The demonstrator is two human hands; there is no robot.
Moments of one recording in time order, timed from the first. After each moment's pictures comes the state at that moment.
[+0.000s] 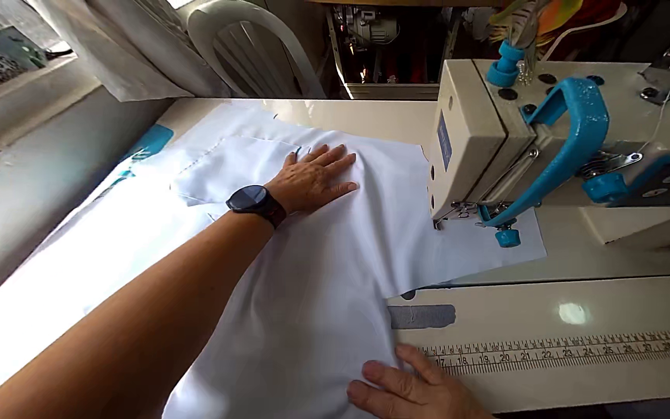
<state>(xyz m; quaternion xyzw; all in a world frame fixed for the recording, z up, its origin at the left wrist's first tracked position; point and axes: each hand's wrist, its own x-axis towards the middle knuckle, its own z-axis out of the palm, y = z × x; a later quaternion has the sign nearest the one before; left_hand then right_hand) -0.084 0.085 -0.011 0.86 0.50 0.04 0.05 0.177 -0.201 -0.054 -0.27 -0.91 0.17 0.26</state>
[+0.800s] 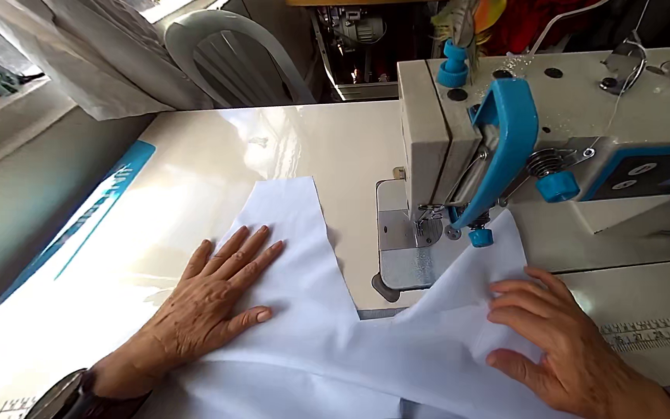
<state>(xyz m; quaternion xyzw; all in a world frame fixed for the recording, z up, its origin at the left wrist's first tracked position) -0.172 -0.069 -0.057 0.88 0.45 0.14 -0.05 0.309 -0.156 -0.041 -0.47 -0.84 0.01 0.28</state>
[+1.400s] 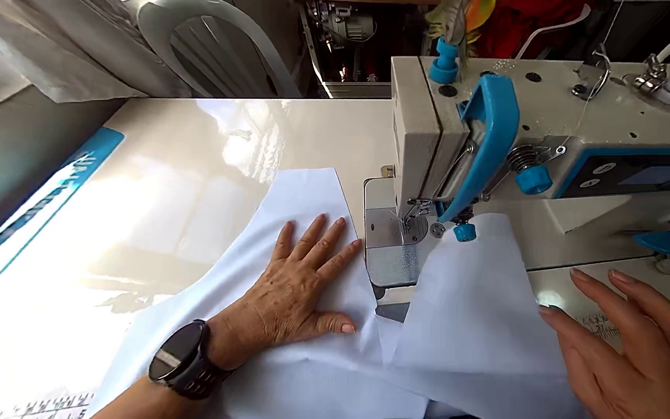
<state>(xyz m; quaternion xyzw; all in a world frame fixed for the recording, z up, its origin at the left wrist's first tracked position) -0.050 -0.062 -0.059 0.91 0.36 0.18 -0.05 0.342 -0.193 -0.017 -0.48 -0.76 -0.24 0.36</state>
